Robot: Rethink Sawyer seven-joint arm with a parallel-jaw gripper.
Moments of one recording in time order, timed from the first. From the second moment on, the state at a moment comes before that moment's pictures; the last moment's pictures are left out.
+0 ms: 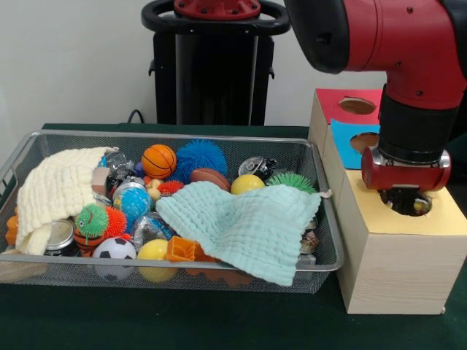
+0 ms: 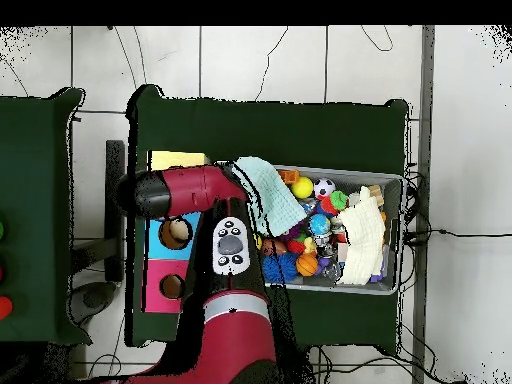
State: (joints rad) arm 0.04 -0.42 0.04 1.32 -0.07 0.57 1.92
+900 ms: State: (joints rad) arm 0.05 -0.44 0.03 1.34 -0.08 0.56 1.92
